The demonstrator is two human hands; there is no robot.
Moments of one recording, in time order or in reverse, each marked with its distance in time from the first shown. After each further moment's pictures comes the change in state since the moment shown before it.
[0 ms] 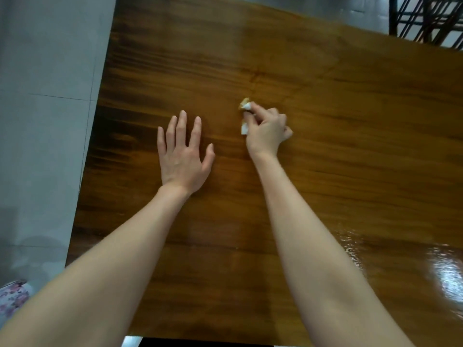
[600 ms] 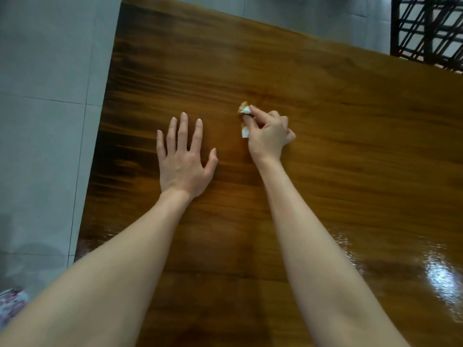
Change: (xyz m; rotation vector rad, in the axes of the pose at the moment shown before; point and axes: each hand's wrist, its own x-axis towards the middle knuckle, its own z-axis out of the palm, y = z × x) left_hand 0.046 -0.008 0.000 0.032 -0.011 -0.016; right_hand 0.036 -0.027 0.011 -0.023 0.001 -0.025
